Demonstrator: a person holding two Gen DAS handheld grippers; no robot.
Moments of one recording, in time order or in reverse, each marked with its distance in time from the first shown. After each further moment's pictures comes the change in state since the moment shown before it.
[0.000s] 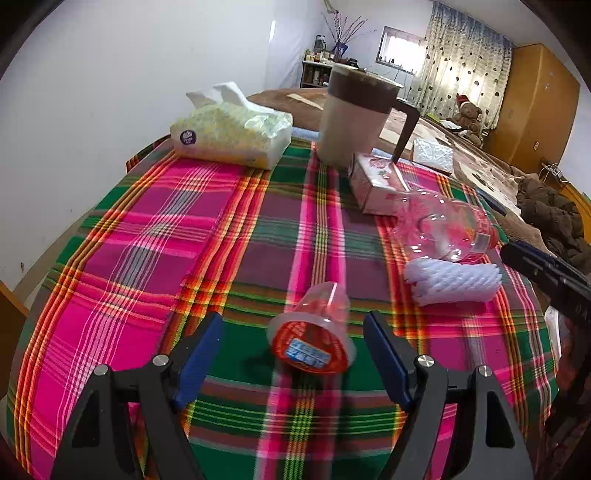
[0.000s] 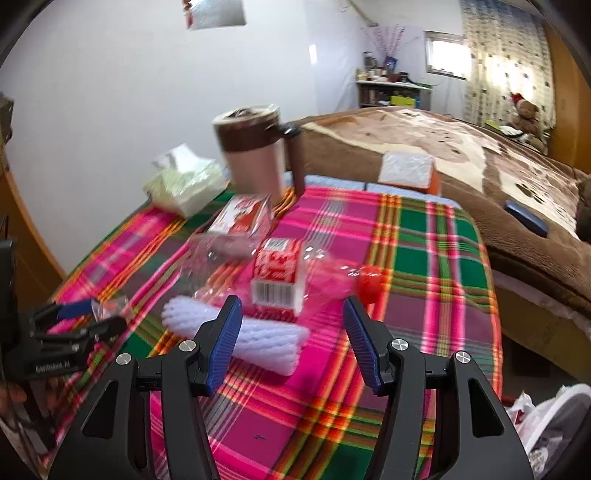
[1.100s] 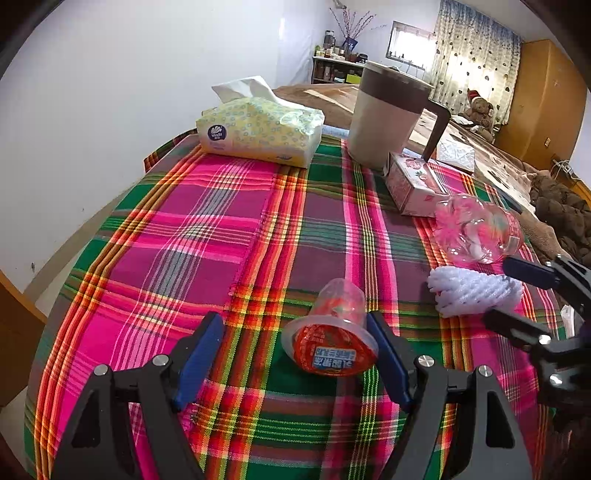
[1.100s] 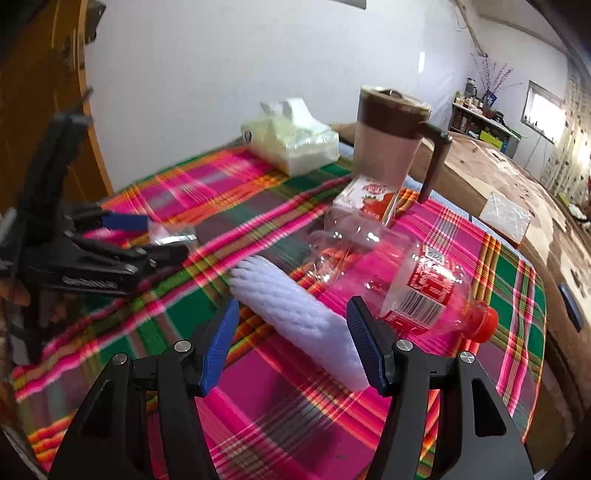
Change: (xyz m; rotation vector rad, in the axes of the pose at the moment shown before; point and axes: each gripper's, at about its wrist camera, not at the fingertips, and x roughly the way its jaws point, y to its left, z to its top) left arm 0.001 0.027 0.006 0.016 0.013 0.045; right arm 0.029 0.070 -0.002 -0.350 0.091 0.124
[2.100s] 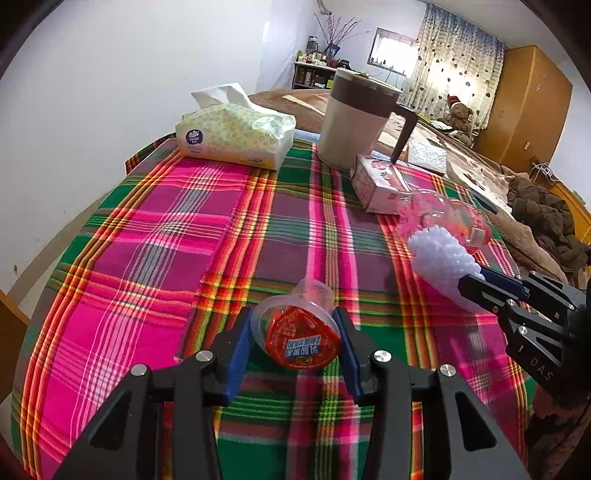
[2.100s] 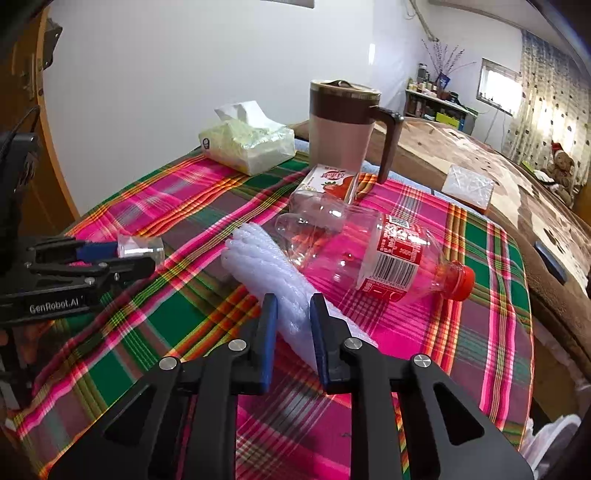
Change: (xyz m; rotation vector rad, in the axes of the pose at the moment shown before) left arm -0.017 -0.011 -0.011 0.005 -0.022 -0.094; right arm -0.017 -0.002 -0.014 0.186 -0.057 -0.112
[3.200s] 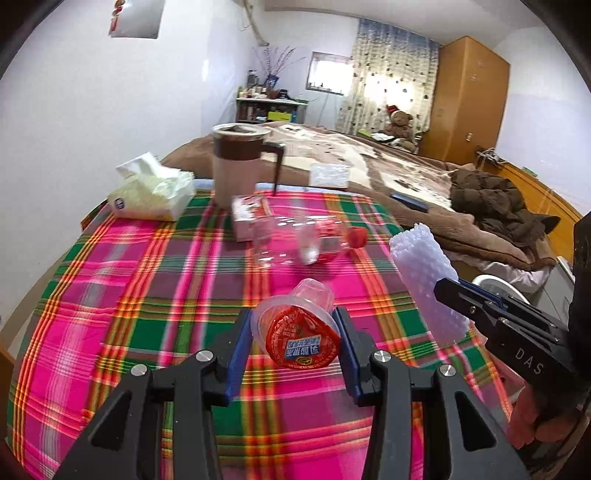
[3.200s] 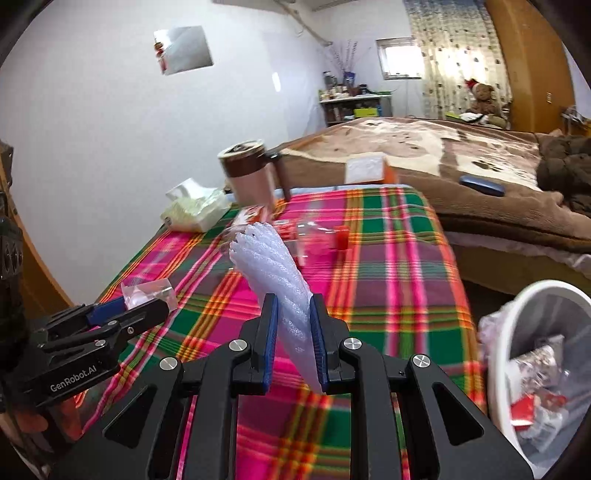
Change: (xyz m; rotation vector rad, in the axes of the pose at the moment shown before) left arm -0.066 -0.109 -0.017 0.154 -0.136 -0.130; right arm -0.105 -0.049 -0.054 0.368 -0.160 -0.105
